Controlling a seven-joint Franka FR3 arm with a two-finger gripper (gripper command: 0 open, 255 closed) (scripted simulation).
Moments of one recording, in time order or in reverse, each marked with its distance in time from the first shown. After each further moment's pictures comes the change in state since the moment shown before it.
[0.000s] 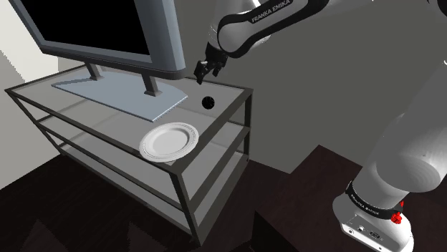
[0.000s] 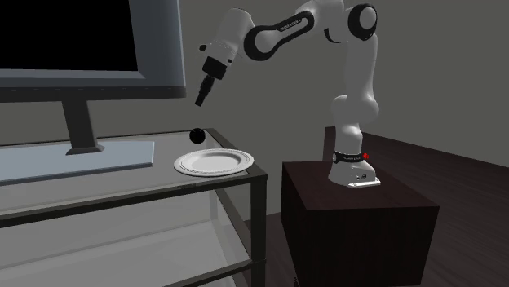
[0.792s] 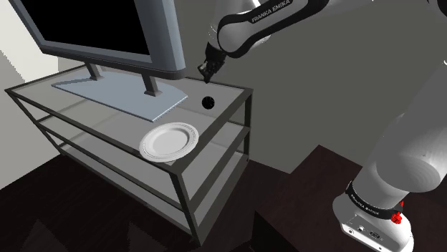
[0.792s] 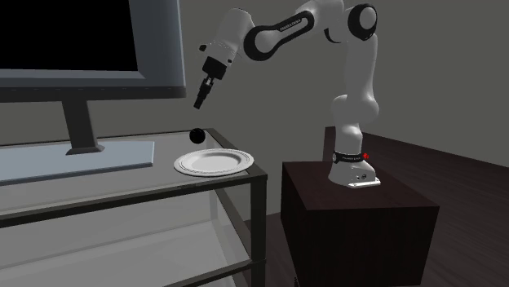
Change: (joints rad) arm 0.000 0.001 0.000 0.000 0.000 0.000 0.000
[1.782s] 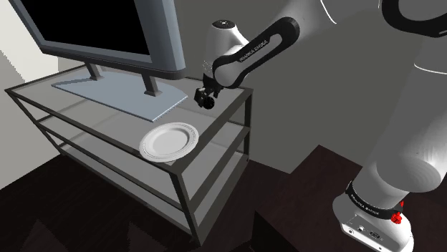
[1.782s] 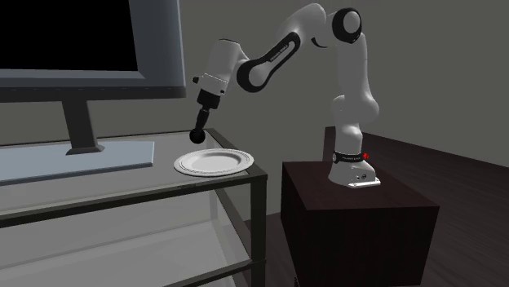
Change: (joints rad) arm 0.008 0.190 0.005 -0.001 -0.170 0.072 0.182
